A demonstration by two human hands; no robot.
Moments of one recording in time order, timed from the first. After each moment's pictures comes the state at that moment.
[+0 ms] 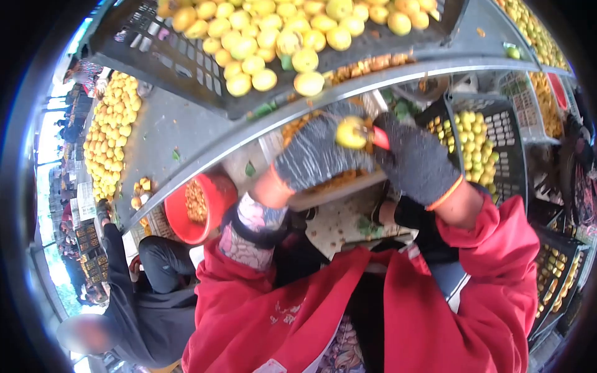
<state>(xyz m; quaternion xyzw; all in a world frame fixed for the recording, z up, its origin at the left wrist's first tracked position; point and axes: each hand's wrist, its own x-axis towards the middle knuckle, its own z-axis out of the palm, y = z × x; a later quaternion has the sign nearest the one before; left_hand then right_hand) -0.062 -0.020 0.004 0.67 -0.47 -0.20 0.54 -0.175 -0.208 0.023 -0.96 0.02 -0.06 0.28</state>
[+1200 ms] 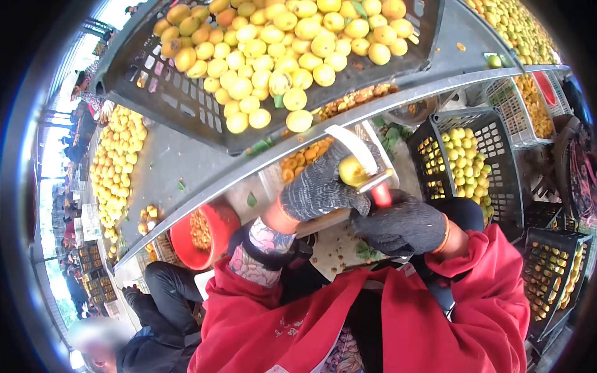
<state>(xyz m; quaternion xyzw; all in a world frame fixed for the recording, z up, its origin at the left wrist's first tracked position) -0.068 -0.052 0.020 0.61 -0.45 -0.30 0.58 -0.216 -0.217 0.055 -0.35 0.20 0.29 0.87</state>
